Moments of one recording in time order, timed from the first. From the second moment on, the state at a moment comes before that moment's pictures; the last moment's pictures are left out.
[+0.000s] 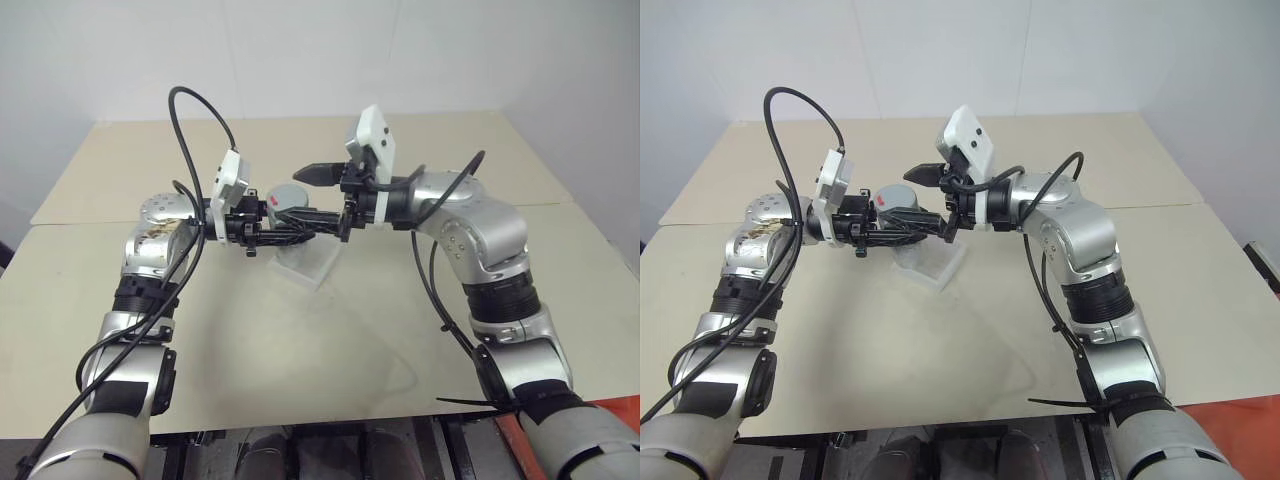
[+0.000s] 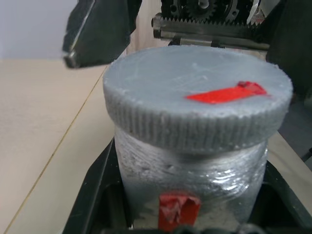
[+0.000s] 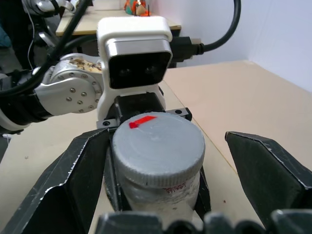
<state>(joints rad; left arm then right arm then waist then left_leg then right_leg) -0.90 0.50 -0.02 0.48 -0.39 0.24 -1.48 -1.00 -0.34 0.16 0.01 0.43 0.69 0.90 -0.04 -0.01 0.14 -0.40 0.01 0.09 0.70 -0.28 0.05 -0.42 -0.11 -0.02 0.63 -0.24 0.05</state>
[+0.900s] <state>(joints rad) -0.89 0.51 -0.02 0.48 -0.39 0.24 -1.47 -1.00 -0.33 0.18 0.03 0.43 0.71 0.92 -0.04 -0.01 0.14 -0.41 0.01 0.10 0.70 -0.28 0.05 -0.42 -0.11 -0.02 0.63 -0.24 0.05</state>
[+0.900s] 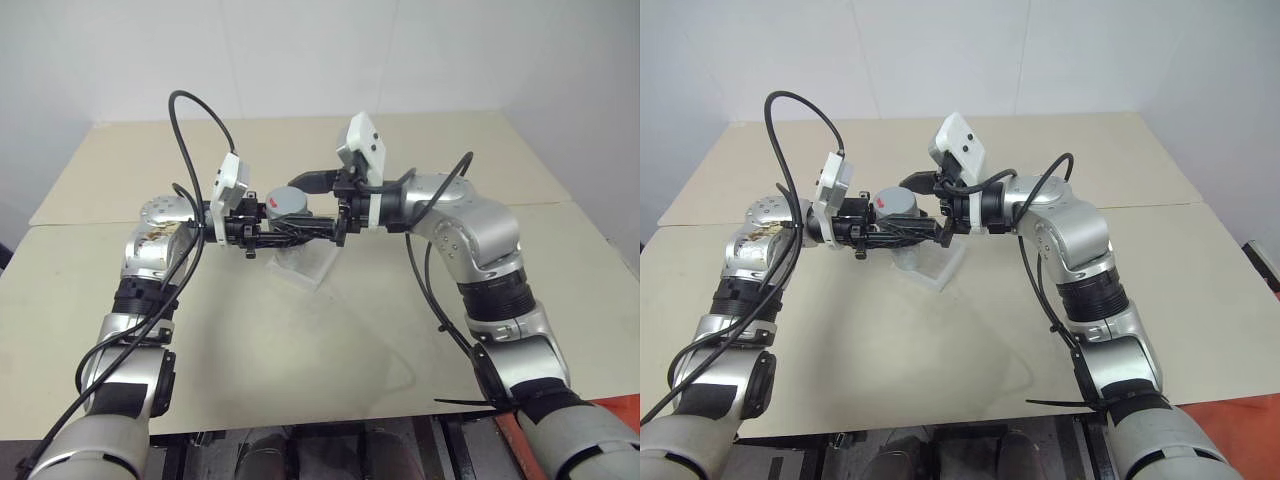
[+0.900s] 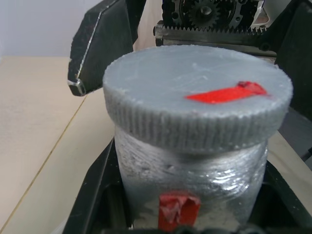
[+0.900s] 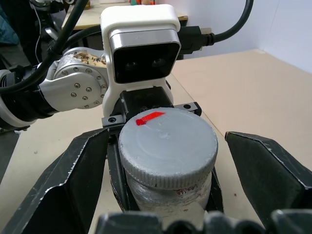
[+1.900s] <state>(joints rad) -0.89 0.51 -0.02 0.47 -0.39 0.24 -1.48 -1.00 -0.31 0.17 0.03 0.45 0.71 0.92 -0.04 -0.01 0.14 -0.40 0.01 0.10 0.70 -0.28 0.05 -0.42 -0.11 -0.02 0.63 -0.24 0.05</state>
